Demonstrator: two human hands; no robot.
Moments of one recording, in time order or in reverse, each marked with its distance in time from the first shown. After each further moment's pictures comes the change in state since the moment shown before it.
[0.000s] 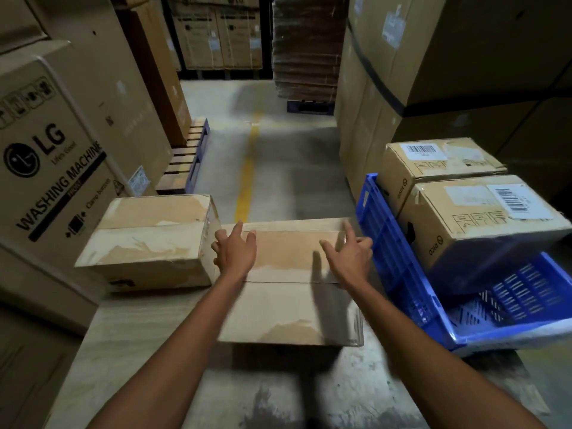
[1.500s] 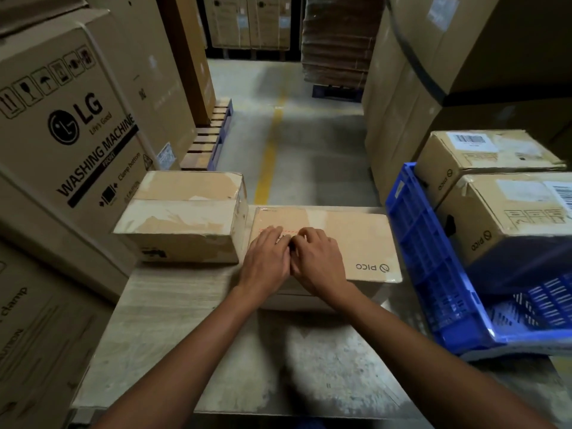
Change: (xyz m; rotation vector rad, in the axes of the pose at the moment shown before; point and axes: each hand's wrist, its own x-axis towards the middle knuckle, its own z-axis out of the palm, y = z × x) left_hand -0.057 -0.049 -0.026 0.311 -0.014 0.660; right_hand -0.082 -0.064 0.063 -0.401 -0.033 -0.824
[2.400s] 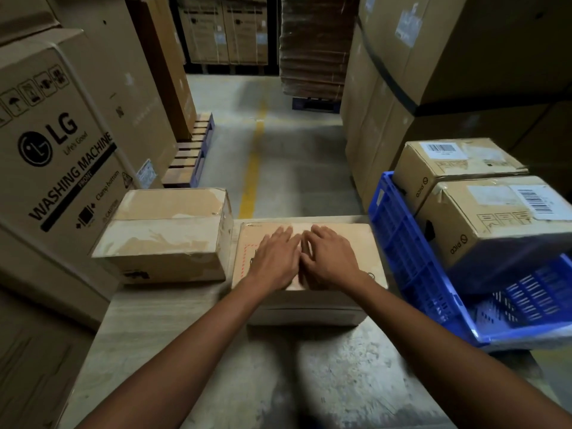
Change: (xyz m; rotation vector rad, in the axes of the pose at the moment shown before) left_hand 0.048 0.032 0.001 0.031 -0.276 0.040; right_hand 0.021 0.050 -0.033 -0.015 -0.308 0.169
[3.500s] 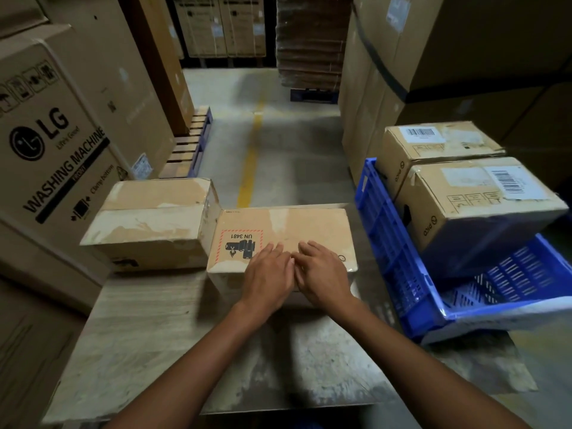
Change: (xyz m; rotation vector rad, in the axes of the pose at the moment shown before) left_hand -0.058 0.054 0.034 0.001 0.190 0.008; right_hand -0.077 0.022 0.022 0.018 0.222 -0.098
